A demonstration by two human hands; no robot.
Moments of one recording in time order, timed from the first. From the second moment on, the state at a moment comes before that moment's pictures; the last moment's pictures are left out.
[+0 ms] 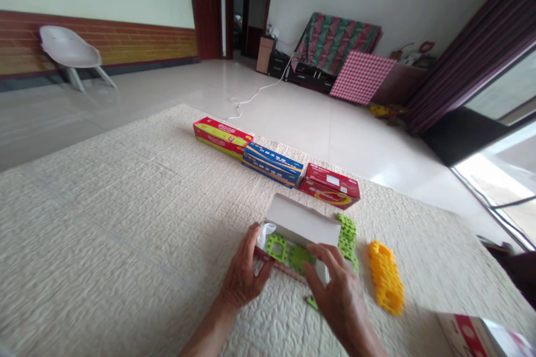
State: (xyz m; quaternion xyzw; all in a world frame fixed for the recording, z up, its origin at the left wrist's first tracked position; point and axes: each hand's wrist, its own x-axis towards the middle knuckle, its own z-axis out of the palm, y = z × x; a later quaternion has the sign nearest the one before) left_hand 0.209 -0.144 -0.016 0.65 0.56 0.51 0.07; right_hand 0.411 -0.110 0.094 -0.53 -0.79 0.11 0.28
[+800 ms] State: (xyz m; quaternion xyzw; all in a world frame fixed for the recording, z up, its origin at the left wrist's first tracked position) left_hand 0.206 -0.145 -0.025 0.65 0.59 0.48 0.04; right_hand 0.506 -0.081 0.023 -0.66 -0.73 0.05 0.18
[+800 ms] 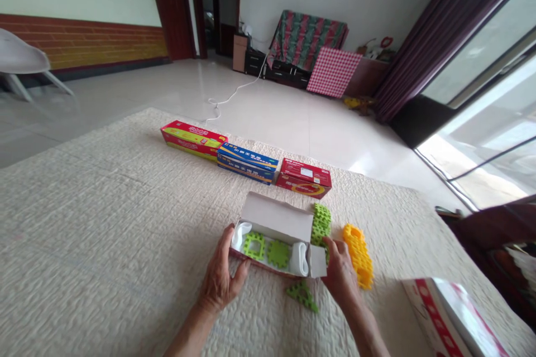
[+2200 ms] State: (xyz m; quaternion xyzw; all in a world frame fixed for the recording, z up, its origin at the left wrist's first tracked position) left_hand 0.206 -0.144 -0.023 0.66 0.58 0.48 0.05; right_hand 0.405 -0.131 0.092 -0.48 -0.86 0.10 0.12
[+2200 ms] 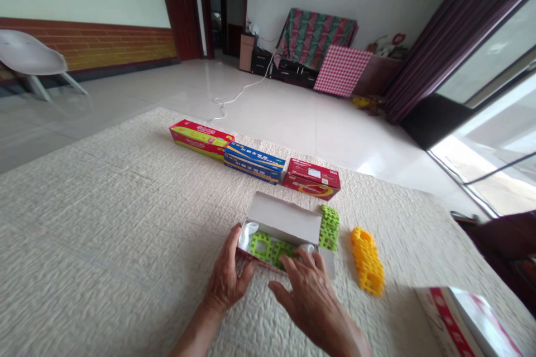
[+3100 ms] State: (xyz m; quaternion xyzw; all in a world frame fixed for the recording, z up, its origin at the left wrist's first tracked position) left_hand 0.205 -0.144 -0.027 0.66 0.59 0.47 0.04; right_hand 0.507 -0.061 0.050 -0.62 -0.76 0.00 0.21
